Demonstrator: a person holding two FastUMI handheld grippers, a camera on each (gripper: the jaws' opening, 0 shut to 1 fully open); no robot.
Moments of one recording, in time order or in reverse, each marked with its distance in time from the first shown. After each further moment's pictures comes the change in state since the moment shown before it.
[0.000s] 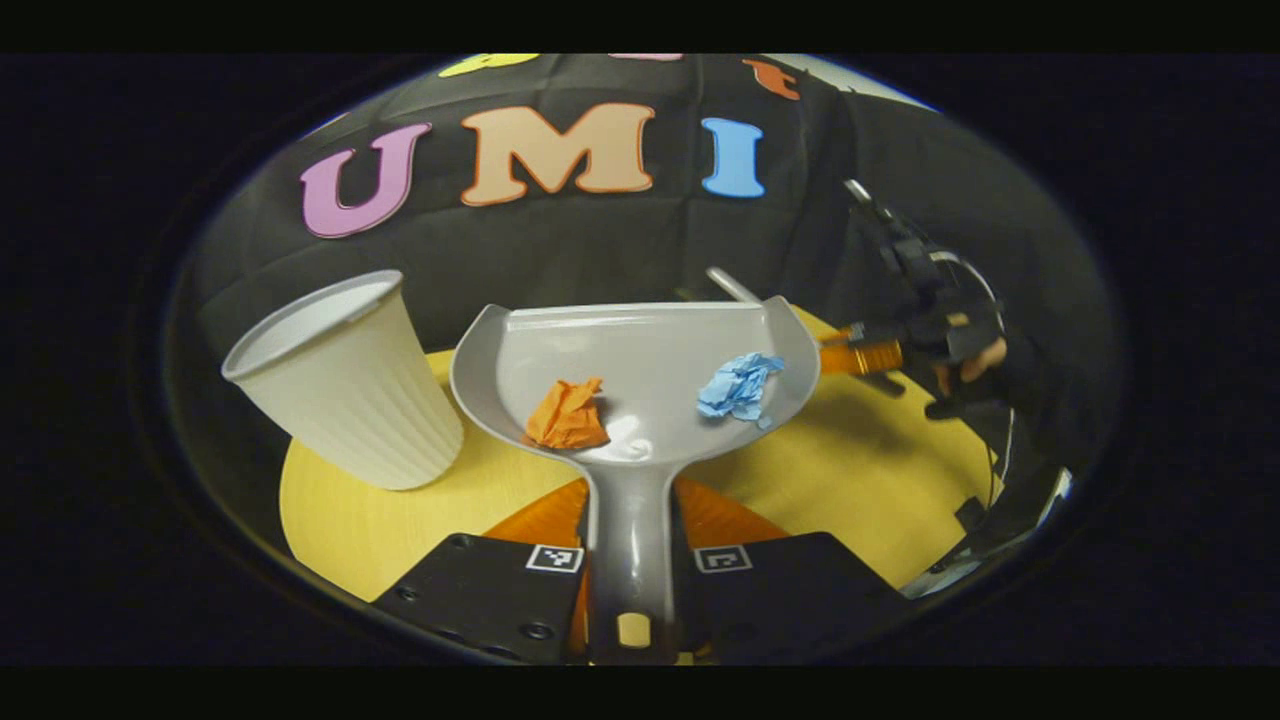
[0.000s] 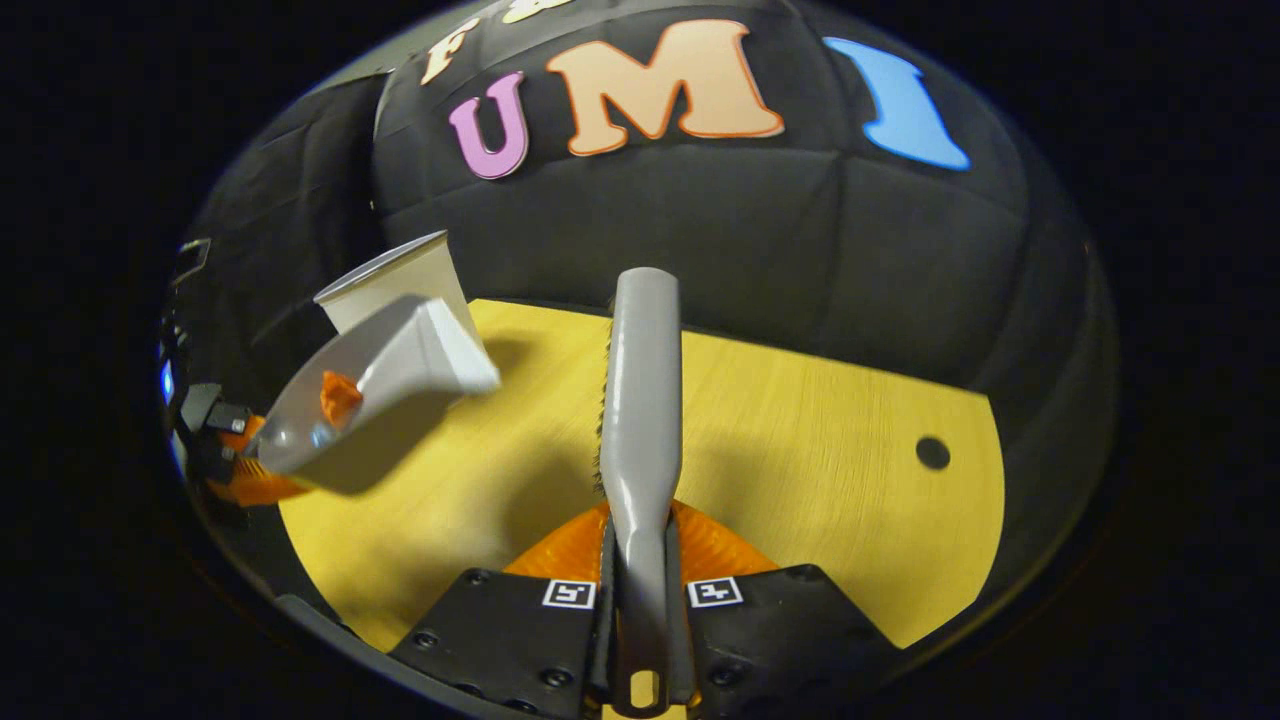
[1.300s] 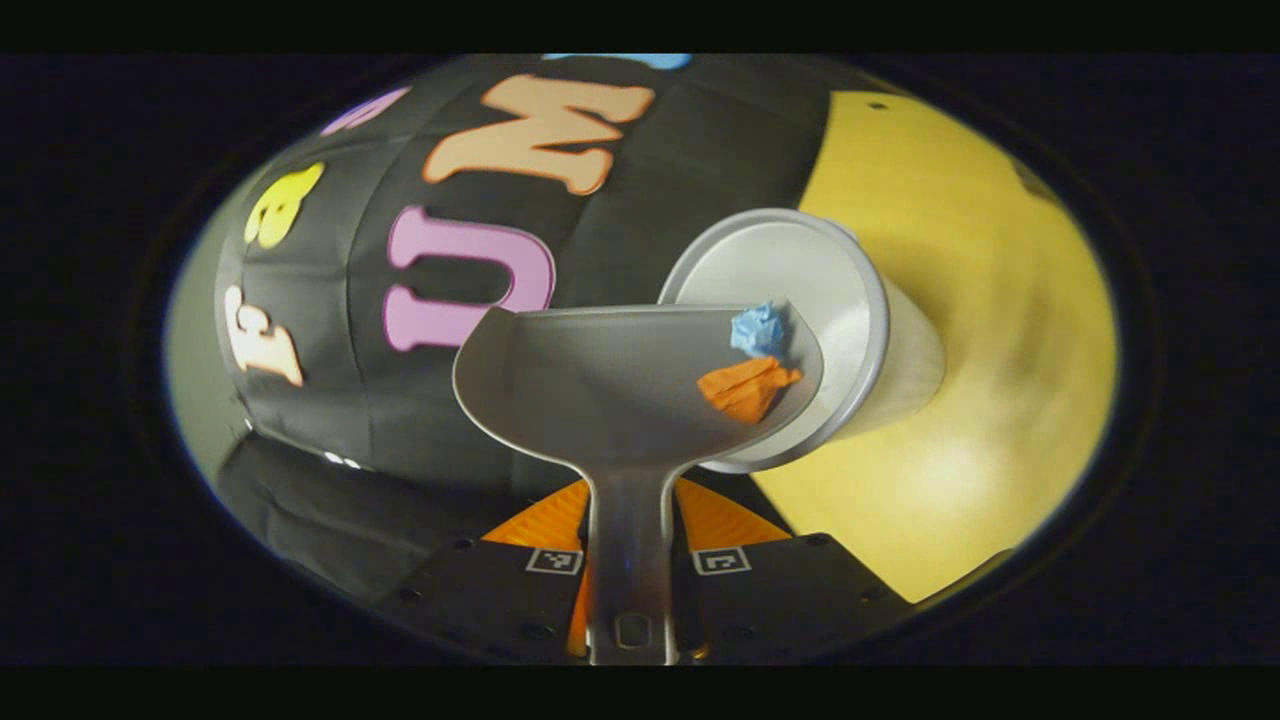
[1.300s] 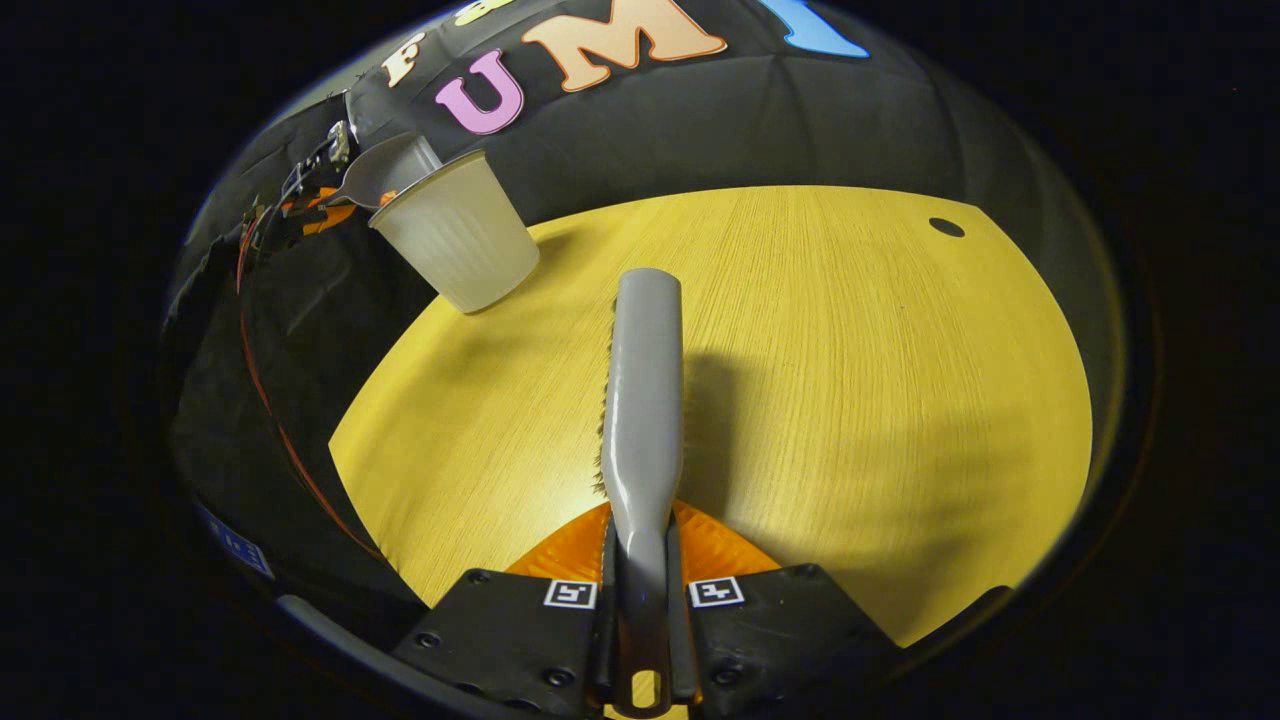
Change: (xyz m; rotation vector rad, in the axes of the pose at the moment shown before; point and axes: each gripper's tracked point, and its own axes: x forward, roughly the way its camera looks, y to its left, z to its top) left arm -0.017 0.055 0.003 1.160 0.403 0.699; right arm 0.010 0.018 0.029 0.154 0.136 0.085
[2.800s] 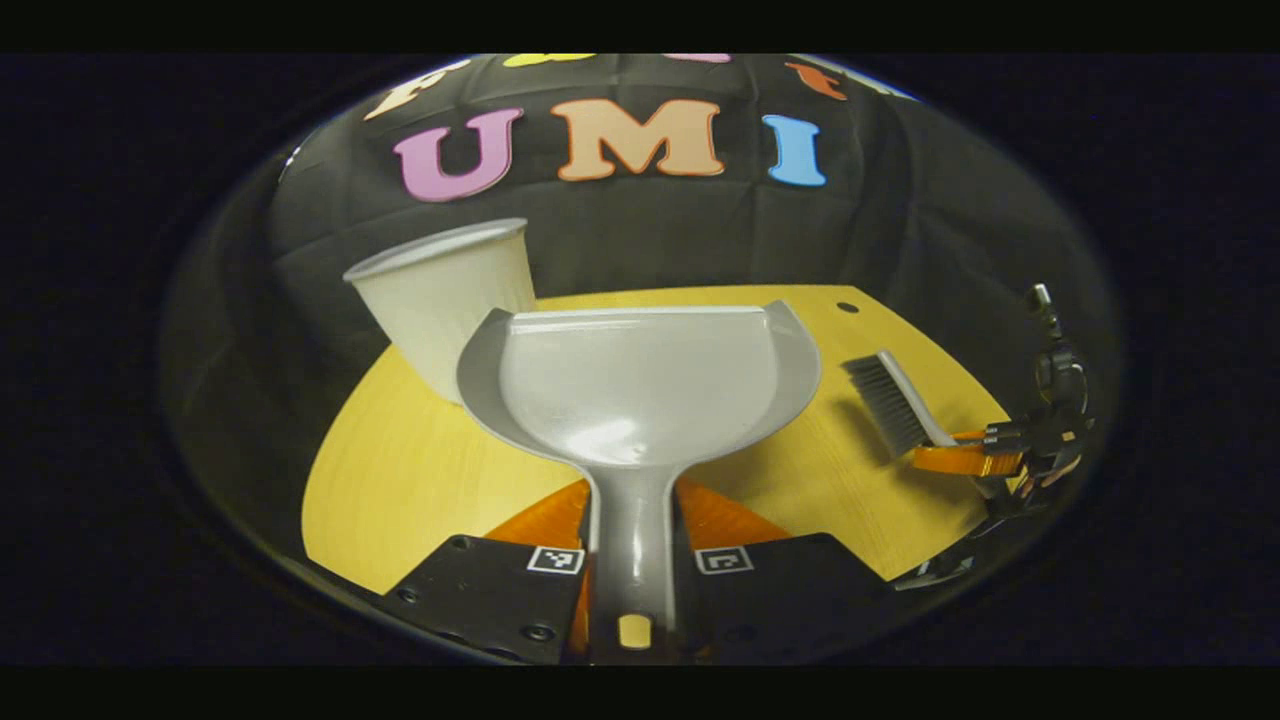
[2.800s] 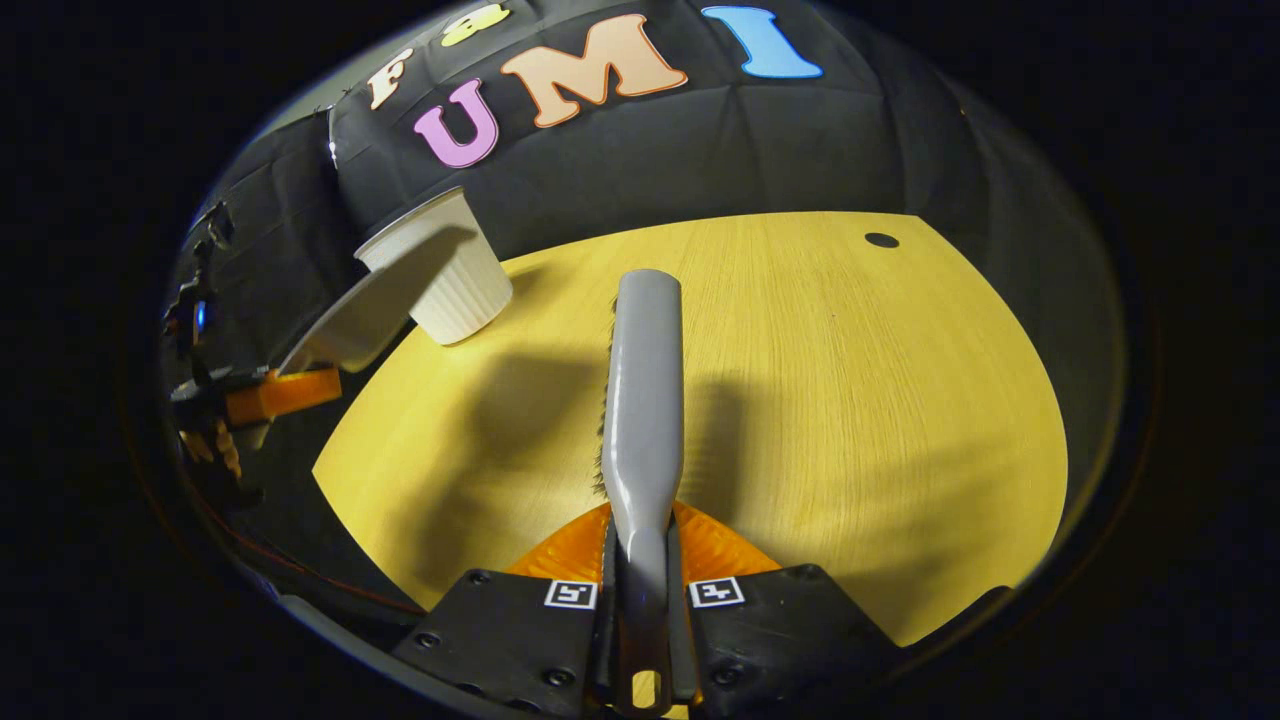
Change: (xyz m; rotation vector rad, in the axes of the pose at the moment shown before) left arm -0.190 -0.331 0.181 -1.210 -0.140 -0.637; right arm -0.001 0.017 -0.011 0.045 -0.120 -0.118
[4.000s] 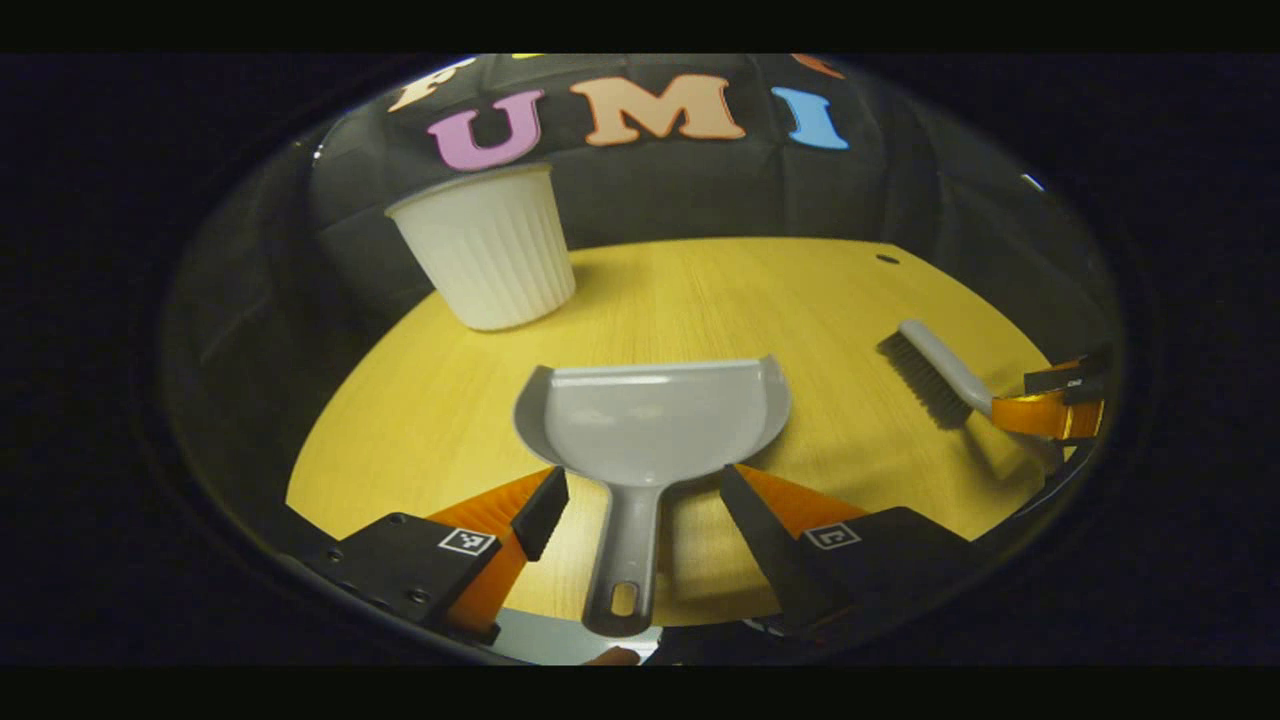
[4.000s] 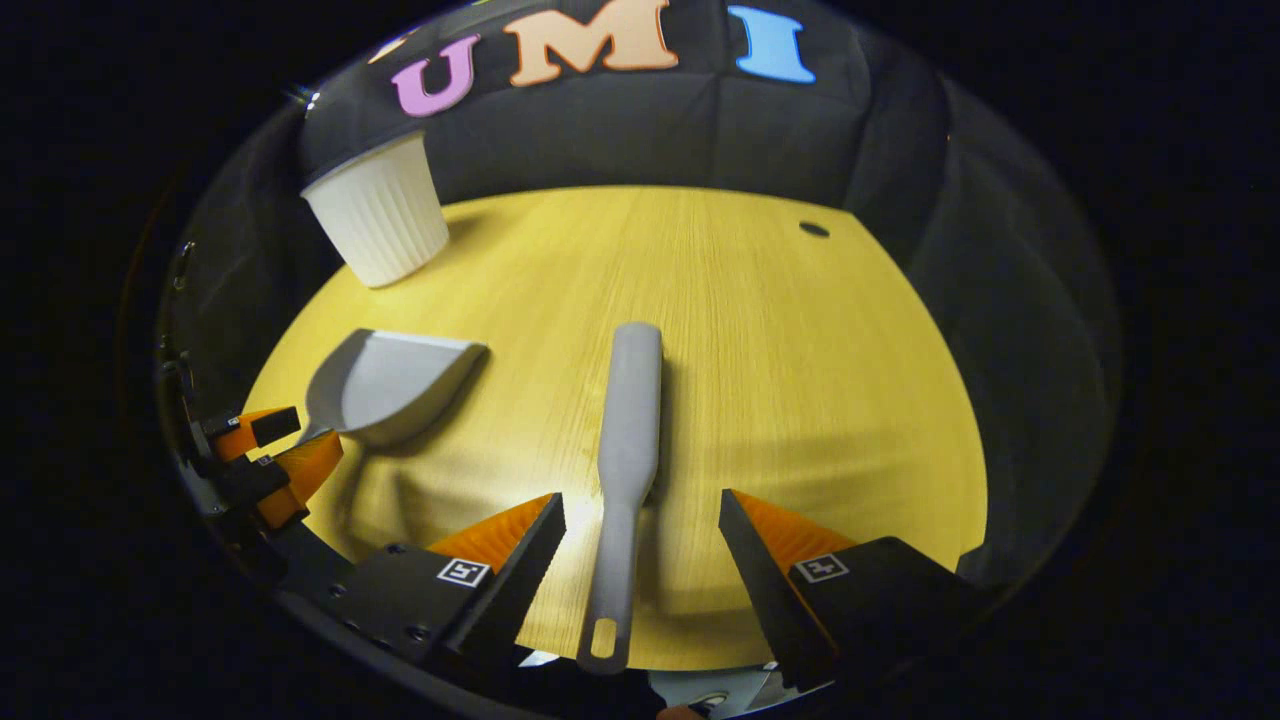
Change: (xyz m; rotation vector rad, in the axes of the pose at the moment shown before) left arm -0.027 0.006 0.010 -0.002 -0.103 0.199; right arm -0.081 0.045 0.081 -0.128 -0.050 -0.208
